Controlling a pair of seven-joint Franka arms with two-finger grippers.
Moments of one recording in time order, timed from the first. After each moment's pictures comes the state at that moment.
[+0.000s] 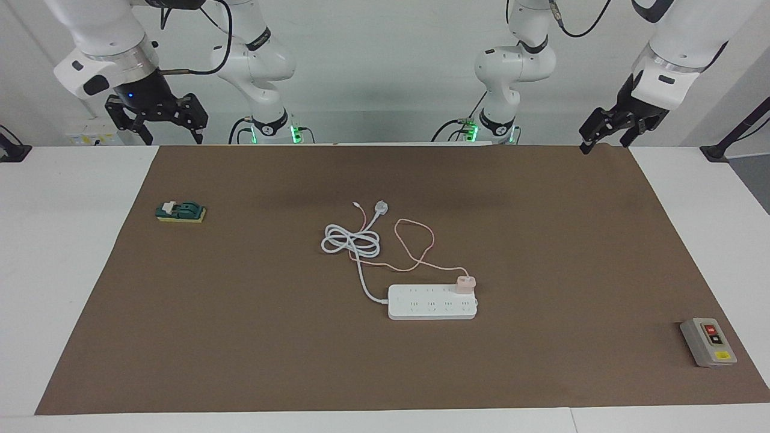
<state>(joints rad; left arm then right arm) 0.00 -0.03 -0.07 -1.52 -0.02 1.42 -0.15 -0.02 -0.04 0.00 -1.52 -0.04 1.42 -0.07</state>
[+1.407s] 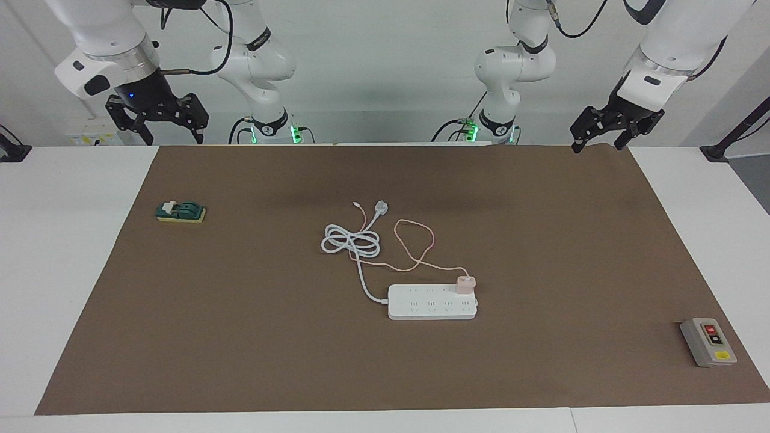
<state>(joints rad) -0.01 -0.03 -0.07 -1.52 -0.02 1.45 -0.11 -0.02 -0.04 0.00 -1.52 -0.04 1.42 -0.07</state>
